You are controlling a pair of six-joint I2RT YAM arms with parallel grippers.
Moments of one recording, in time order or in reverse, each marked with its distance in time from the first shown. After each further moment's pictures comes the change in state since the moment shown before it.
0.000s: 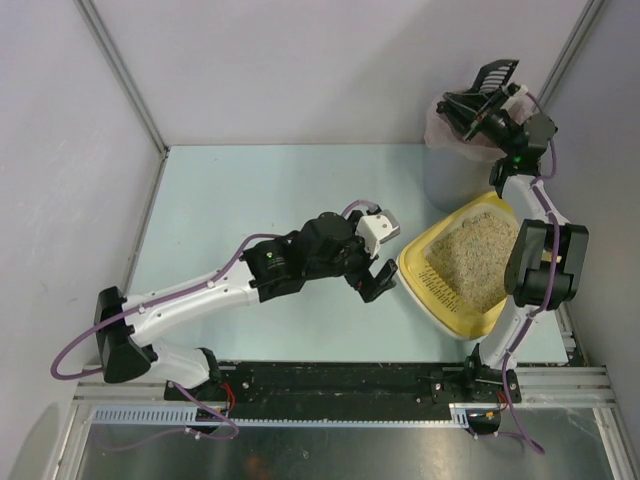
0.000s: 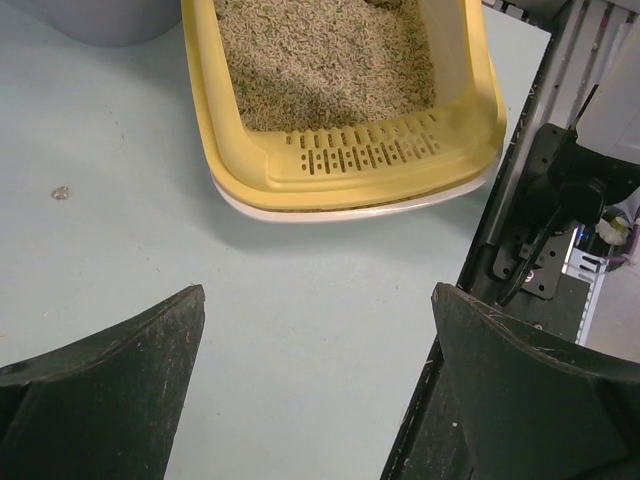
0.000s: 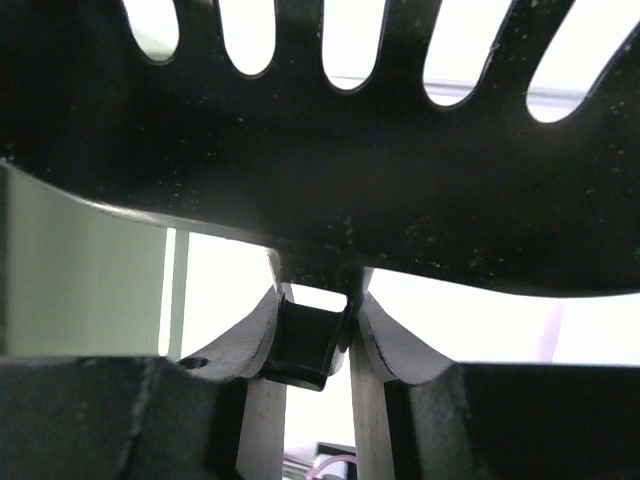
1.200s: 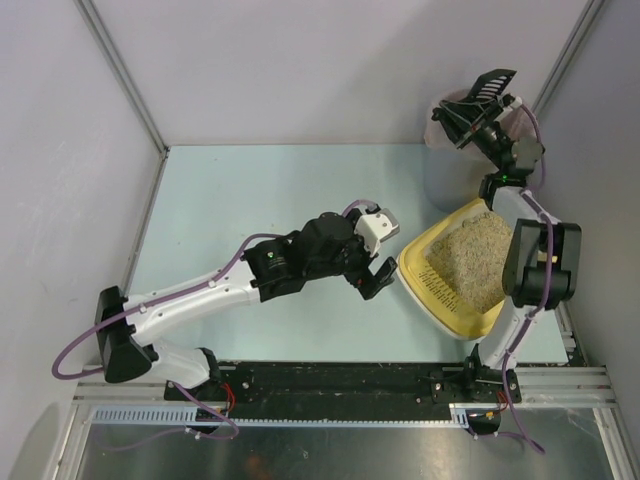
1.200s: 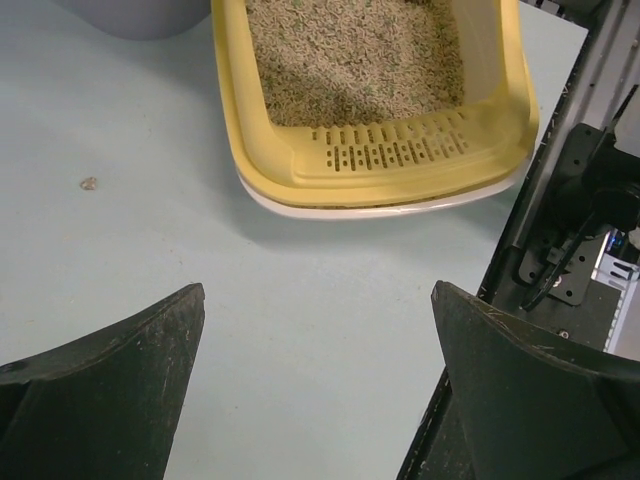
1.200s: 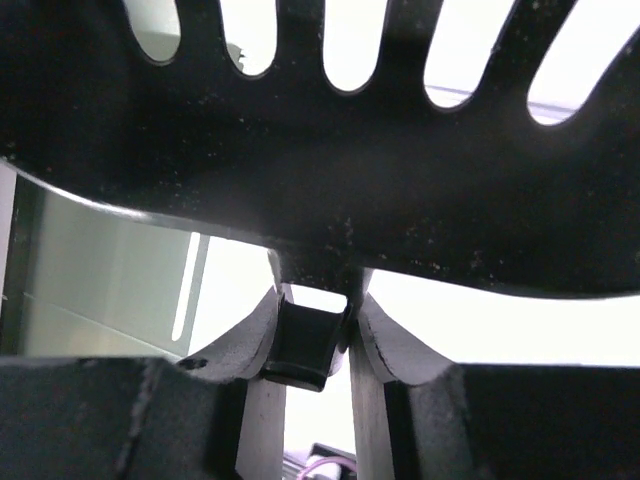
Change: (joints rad) left arm 0.001 0.011 0.000 0.000 -0.049 0.012; right arm 0.032 0.047 -0.143 0.467 0.138 0.108
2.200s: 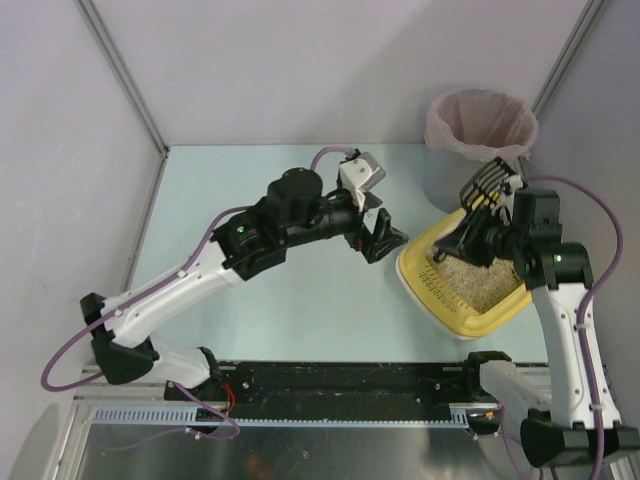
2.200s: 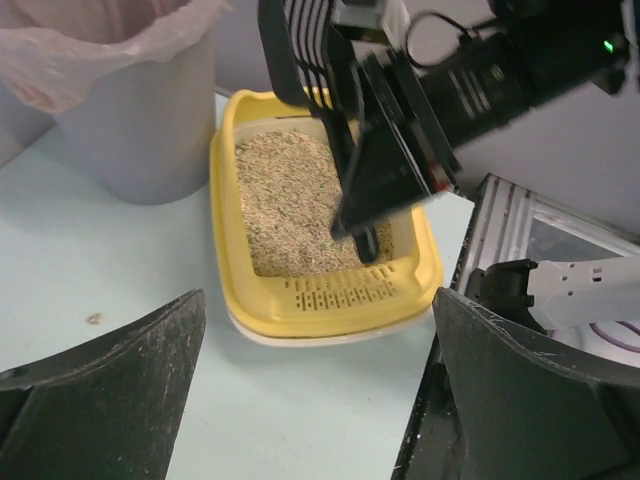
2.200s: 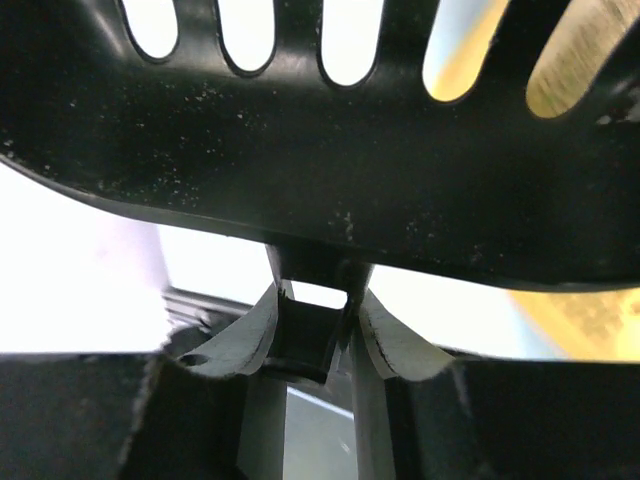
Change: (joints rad) left arm 0.079 -0.038 0.252 0.008 0.125 -0.067; right arm 0.129 -0.902 -0.073 -2.182 0.351 -1.385
